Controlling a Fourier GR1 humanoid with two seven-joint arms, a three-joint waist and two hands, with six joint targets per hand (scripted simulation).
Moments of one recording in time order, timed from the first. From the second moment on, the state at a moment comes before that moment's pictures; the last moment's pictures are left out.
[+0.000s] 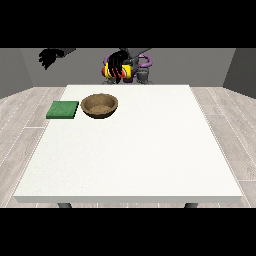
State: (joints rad) left arm -0.93 0.00 -0.77 -0.71 -1.23 0.13 0.66; right arm -0.22 -0.36 -0.33 -1.09 -0.32 0.42 -0.13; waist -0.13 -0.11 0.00
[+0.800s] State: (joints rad) left arm -0.75 0.01 -0.35 -1.19 -0.62 0.53 0.37; right arm -0.25 -0.38 -0.40 -1.04 -0.36 0.37 -0.14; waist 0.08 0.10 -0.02
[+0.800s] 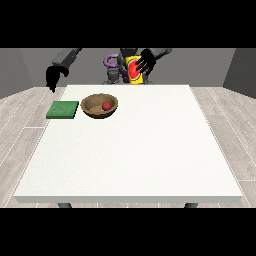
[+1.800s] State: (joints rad) left arm -0.76 0.45 0.30 -1.34 0.36 -0.20 0.19; right arm -0.32 -0.24 -0.42 -0.98 -0.35 0.19 -0.27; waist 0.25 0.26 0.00
